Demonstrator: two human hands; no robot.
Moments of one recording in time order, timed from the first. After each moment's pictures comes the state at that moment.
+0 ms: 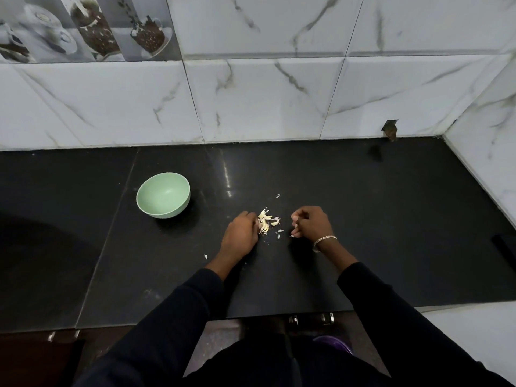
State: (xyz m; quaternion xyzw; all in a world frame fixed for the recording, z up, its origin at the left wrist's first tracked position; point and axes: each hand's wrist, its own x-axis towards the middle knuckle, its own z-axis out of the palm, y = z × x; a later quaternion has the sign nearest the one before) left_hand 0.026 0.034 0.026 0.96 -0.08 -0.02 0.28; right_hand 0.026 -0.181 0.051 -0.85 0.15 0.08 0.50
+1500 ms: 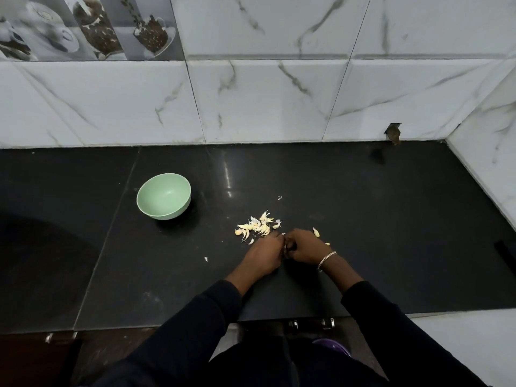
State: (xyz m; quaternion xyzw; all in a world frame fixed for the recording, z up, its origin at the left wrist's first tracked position) left_hand 0.001 -0.014 0.014 0.95 -0.22 -0.11 0.20; right_hand 0.006 -0.174 0.042 -0.95 -0.11 0.20 0.23
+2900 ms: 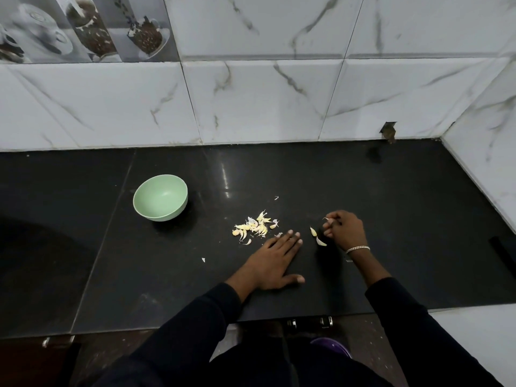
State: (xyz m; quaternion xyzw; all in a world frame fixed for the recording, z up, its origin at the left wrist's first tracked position) left_hand -0.018 -0.014 -0.002 0.91 -0.41 -0.08 0.08; right_hand 0.015 -0.253 0.046 -0.85 0.22 0.01 0.48
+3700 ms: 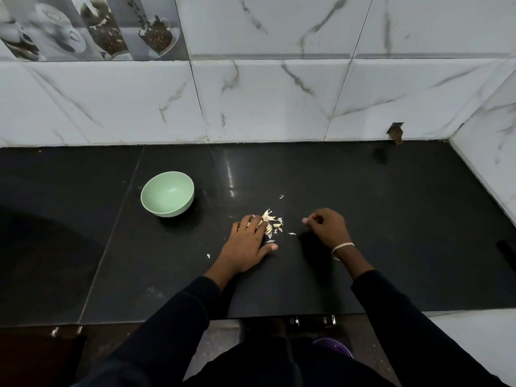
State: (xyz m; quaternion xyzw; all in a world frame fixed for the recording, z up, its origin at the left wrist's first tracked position) left_hand 0.005 0.044 0.012 0.97 -0.24 -0.01 0.07; right_hand 0.021 -0.214 0.047 -0.92 0.08 0.01 0.38
